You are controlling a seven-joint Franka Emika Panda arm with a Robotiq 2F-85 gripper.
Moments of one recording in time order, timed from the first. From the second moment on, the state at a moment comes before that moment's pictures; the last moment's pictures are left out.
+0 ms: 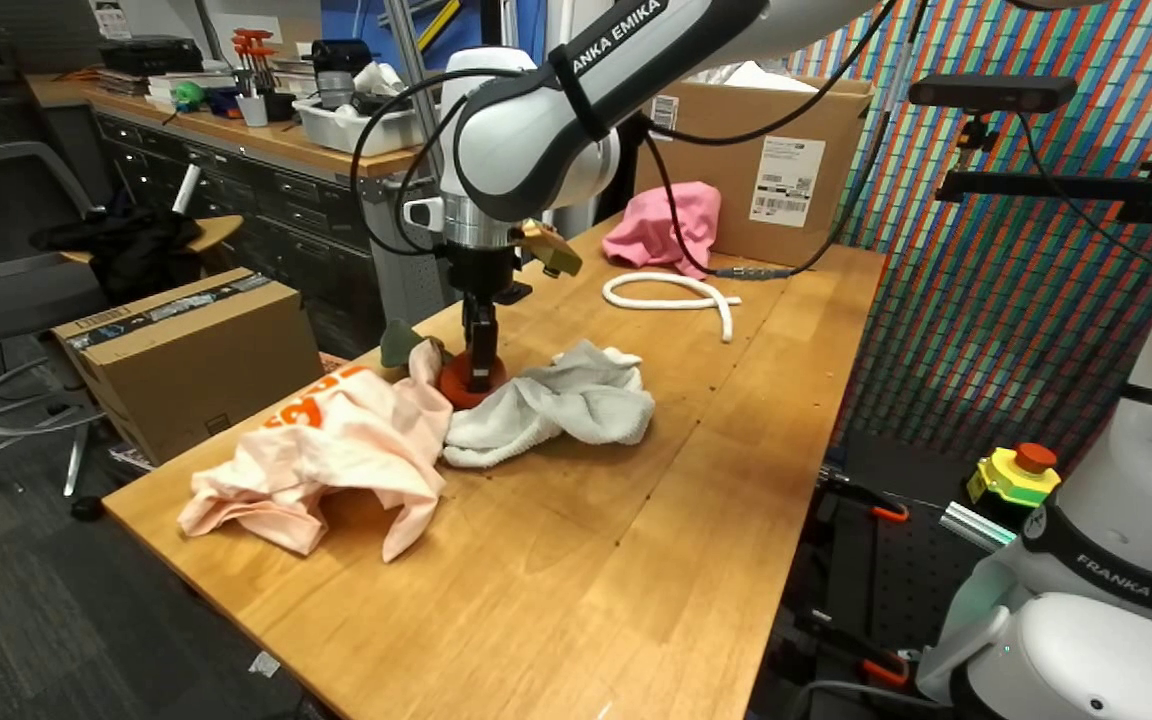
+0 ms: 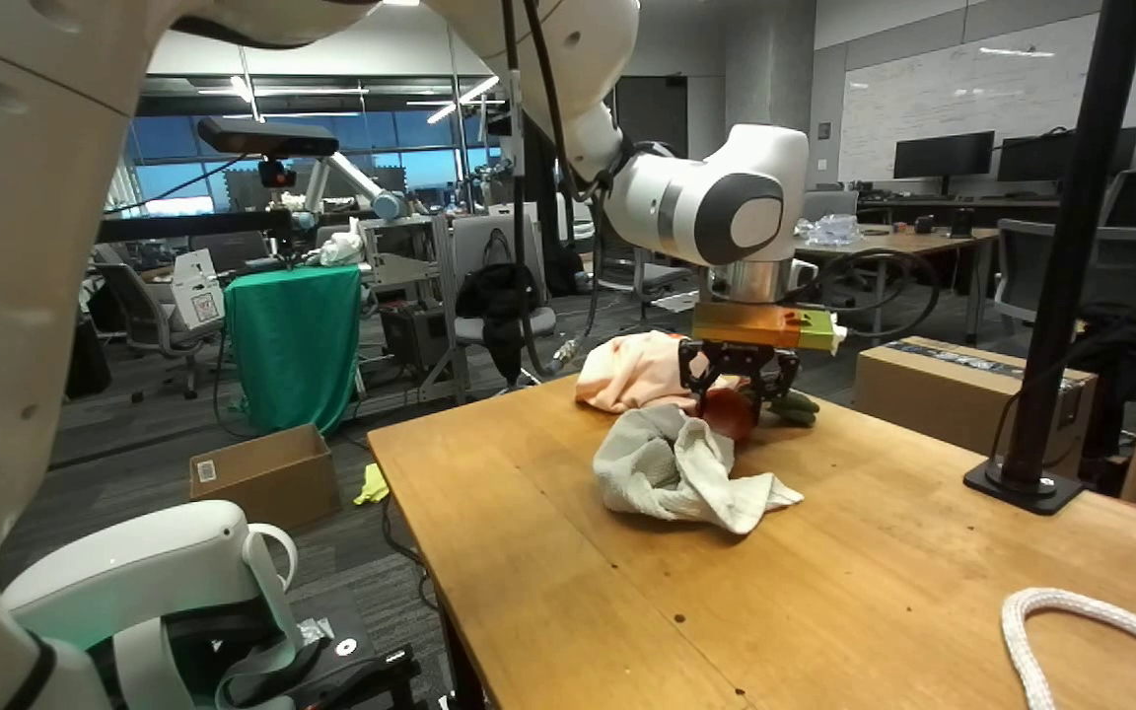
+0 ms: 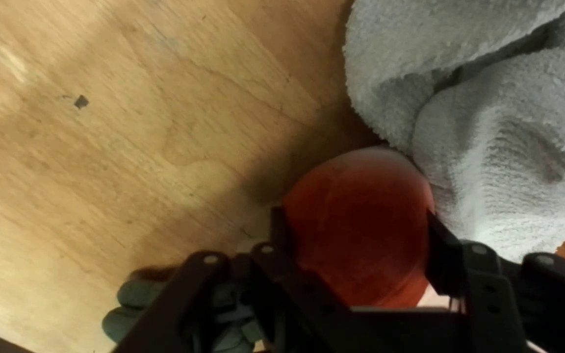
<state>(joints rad) 0.00 0.47 0.15 -1.78 0.08 2.30 -0.71</state>
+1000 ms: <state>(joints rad) -0.07 0.36 0.15 -1.80 0.10 2.30 -0.71</state>
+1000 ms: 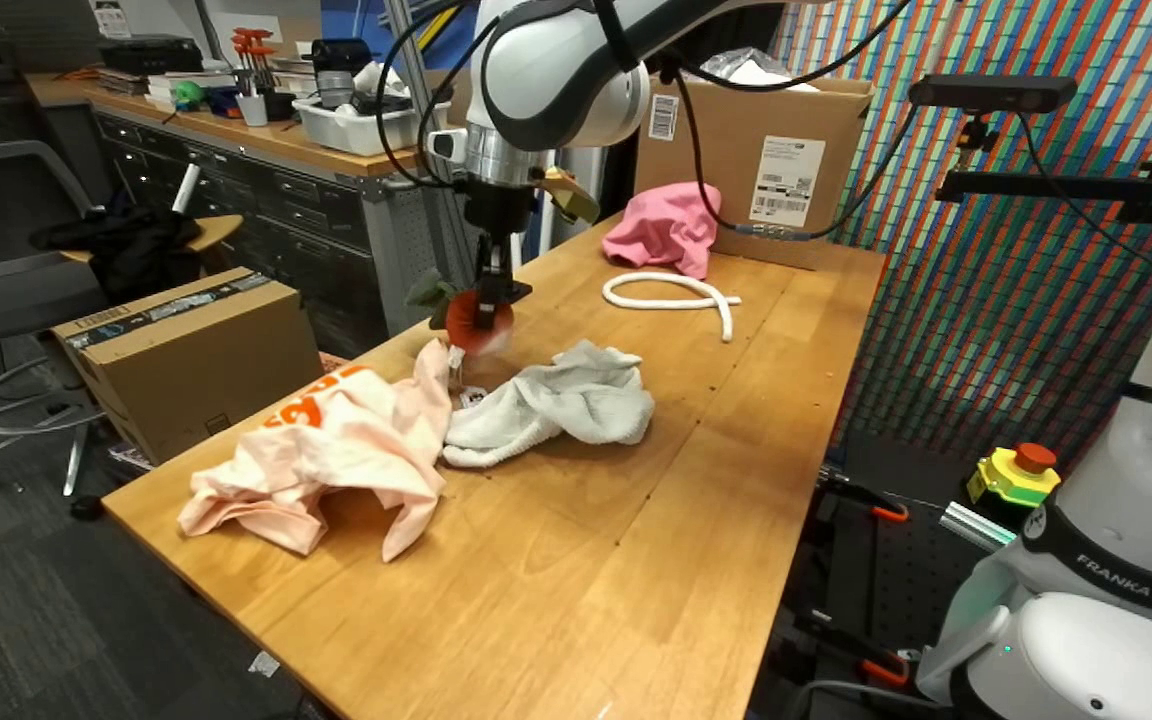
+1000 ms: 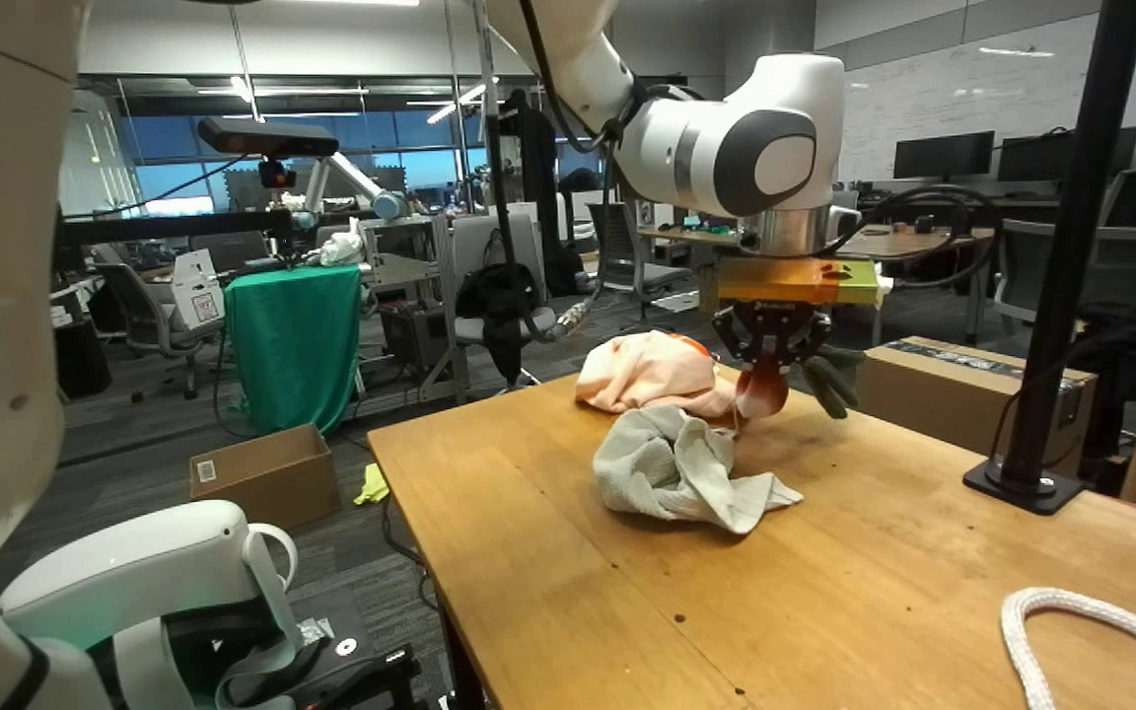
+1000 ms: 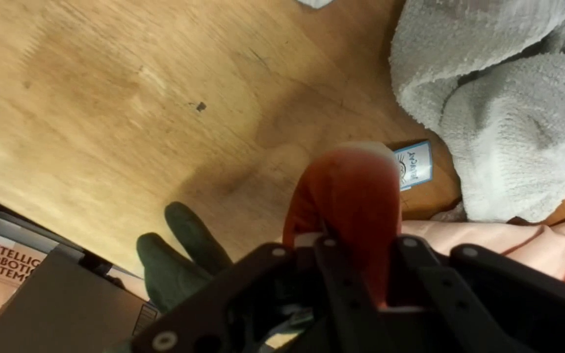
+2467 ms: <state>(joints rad) -0.03 0.13 0.13 -1.89 0.33 1.70 -0.95</state>
